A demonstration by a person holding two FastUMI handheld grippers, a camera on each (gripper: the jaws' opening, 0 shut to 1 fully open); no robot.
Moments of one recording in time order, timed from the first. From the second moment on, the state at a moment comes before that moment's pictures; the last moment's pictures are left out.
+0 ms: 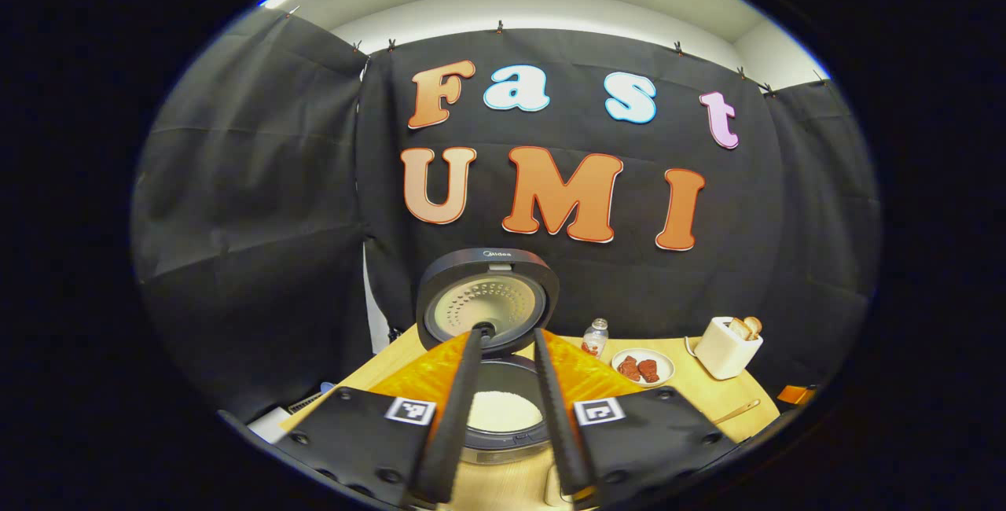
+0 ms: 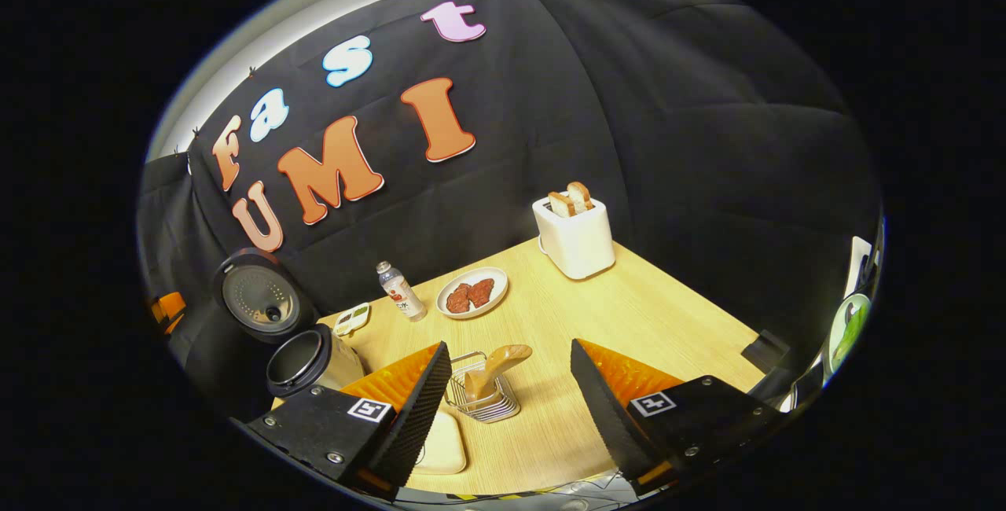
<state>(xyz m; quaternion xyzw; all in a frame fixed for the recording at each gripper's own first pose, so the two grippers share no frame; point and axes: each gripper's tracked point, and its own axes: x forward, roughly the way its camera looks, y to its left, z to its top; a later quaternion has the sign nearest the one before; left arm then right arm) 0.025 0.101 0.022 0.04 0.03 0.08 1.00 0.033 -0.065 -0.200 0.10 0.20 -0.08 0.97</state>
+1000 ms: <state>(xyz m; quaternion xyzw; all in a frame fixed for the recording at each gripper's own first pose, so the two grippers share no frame) -0.006 0.172 0.014 0.07 0.06 0.17 0.98 0.109 -0.024 -0.264 0.15 0.25 -0.03 0.96</state>
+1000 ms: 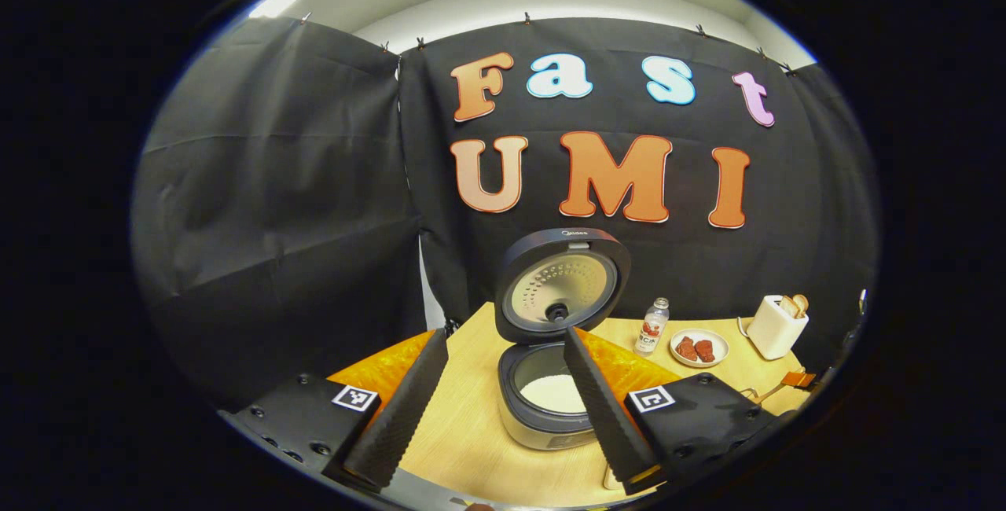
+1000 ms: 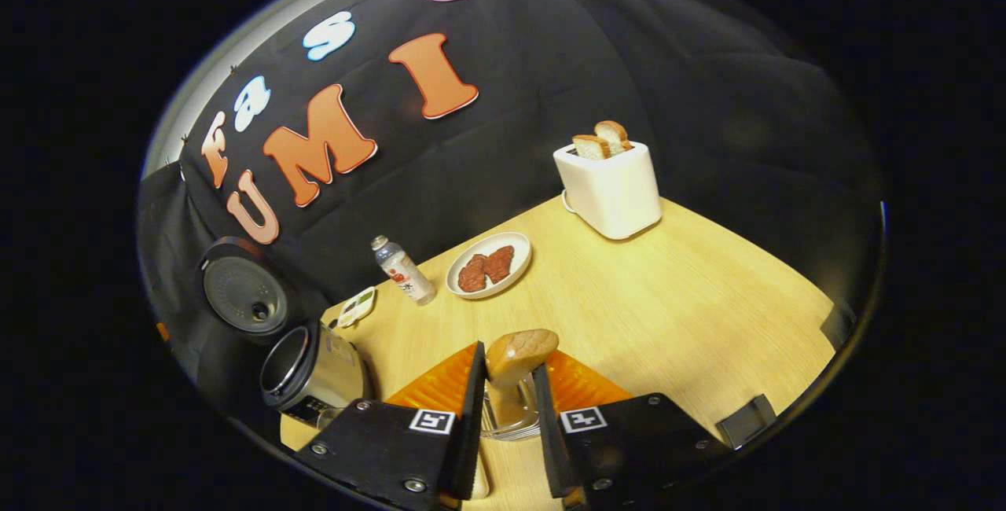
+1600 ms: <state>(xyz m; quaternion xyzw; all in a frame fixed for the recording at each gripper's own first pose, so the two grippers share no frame) -0.007 0.180 0.033 0.06 0.03 0.17 0.98 0.110 0.008 -0.204 0.08 0.21 -0.01 0.97</state>
